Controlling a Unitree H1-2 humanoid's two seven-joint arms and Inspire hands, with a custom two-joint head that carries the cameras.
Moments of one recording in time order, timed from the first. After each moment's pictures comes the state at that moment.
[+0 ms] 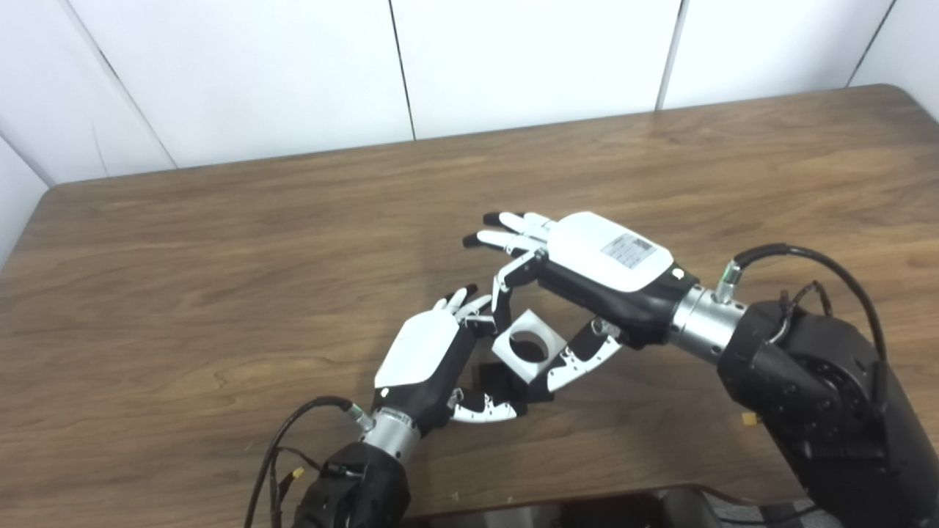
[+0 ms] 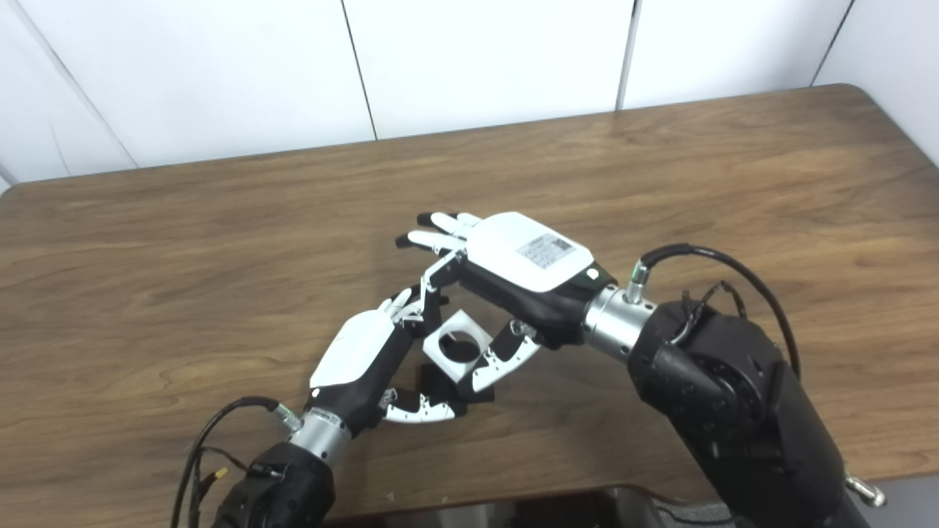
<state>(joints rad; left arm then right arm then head) 0.02 0.08 -0.46 -0.36 0.89 0.24 -0.30 -0.26 -0.38 0.33 -0.72 -0.70 0.22 0.77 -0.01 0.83</state>
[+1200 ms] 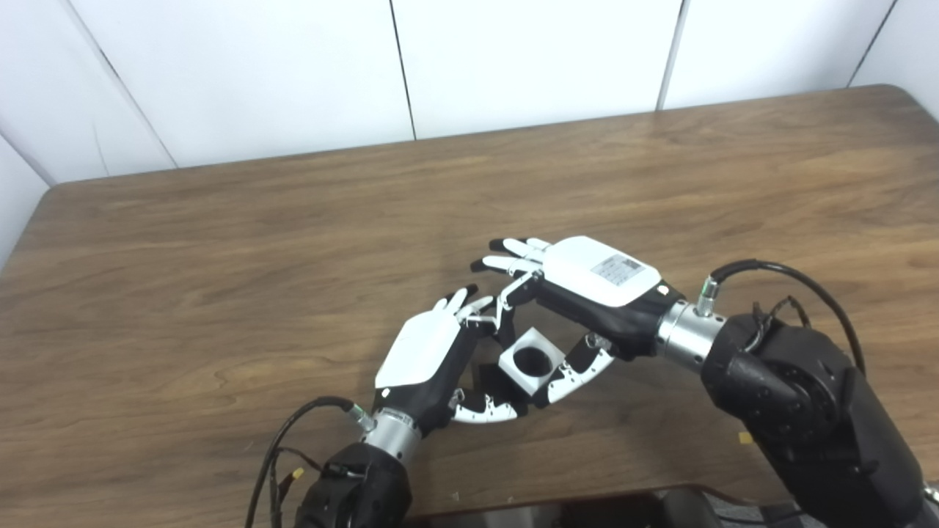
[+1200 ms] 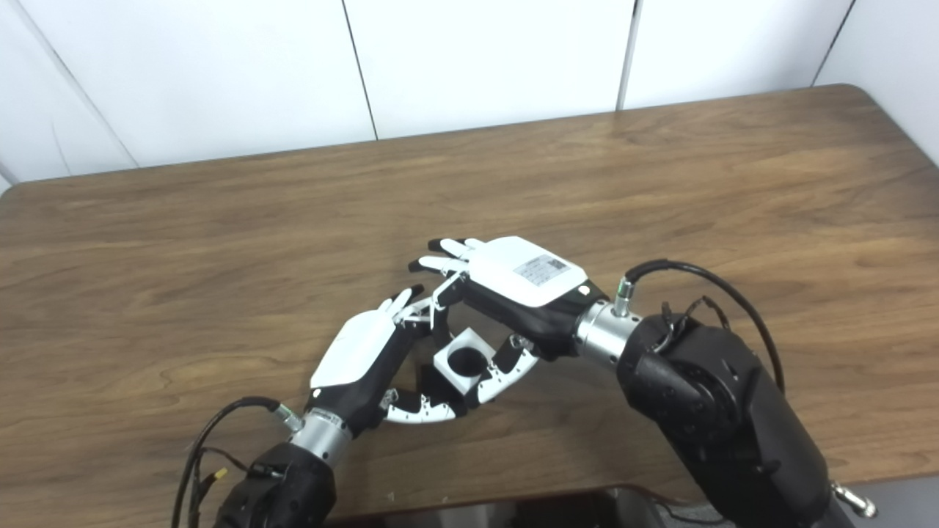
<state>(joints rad) 0.03 0.07 -0.46 -0.37 0.89 0.24 -0.30 -0.24 -0.37 0.35 -0.63 -0.73 0.18 0.74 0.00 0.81</state>
